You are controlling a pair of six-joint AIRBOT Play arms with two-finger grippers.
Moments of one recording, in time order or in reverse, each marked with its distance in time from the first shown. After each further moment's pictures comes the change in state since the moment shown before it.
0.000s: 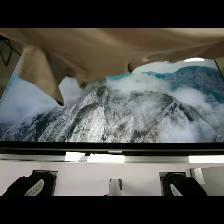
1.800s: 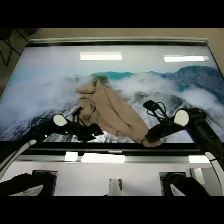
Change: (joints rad) left arm -0.433 -0.403 -1.181 -0.325 -0.092 -0.174; right arm 0.001 -0.218 -0.868 0.398 0.170 0.108
